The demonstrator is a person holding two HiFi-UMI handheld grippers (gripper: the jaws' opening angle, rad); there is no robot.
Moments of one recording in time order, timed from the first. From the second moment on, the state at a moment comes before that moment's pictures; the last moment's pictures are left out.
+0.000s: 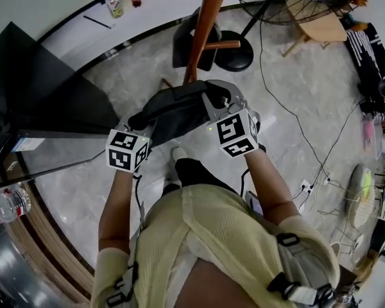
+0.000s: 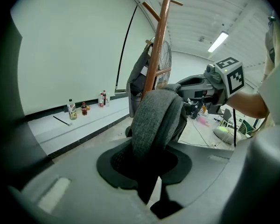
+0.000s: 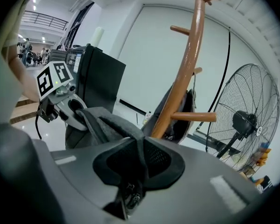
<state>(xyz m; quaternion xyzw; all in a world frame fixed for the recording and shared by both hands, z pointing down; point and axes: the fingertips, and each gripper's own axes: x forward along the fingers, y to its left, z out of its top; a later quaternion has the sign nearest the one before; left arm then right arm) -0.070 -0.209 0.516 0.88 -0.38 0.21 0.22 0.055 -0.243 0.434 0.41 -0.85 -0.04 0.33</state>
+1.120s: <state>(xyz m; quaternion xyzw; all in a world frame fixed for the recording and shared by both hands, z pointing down) -0.073 -0.230 0.530 0.88 -0.33 0.24 0.25 0.053 -0.254 0.445 0.37 -0.85 -0.04 0.38</state>
